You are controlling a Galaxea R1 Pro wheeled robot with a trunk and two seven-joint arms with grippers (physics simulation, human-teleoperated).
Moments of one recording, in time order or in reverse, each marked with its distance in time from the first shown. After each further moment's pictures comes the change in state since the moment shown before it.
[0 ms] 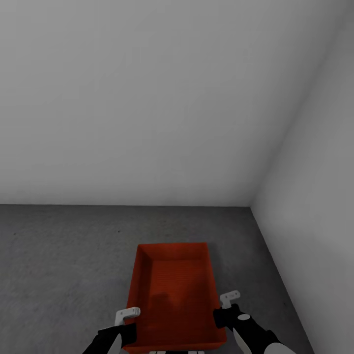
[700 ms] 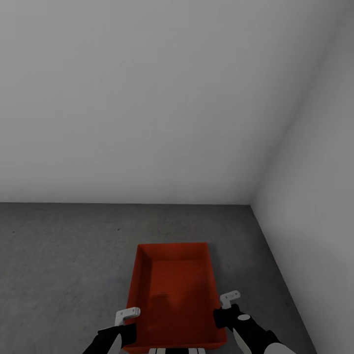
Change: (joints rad) left arm 0.000 0.000 0.000 0.002 -0.001 -0.001 0.000; right arm 0.000 0.000 -0.001 0.003 0.000 -0.001 0.000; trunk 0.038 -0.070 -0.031
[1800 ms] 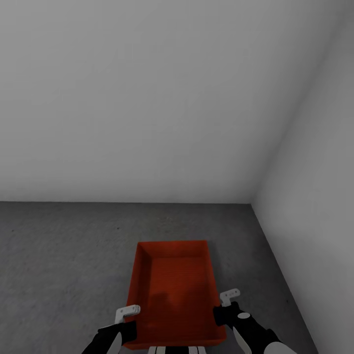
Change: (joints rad) left arm 0.000 -0.001 0.001 -0.017 -0.001 -0.006 0.001; right arm 0.000 -0.001 0.001 -0.018 0.000 -0.004 0.001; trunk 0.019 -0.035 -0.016
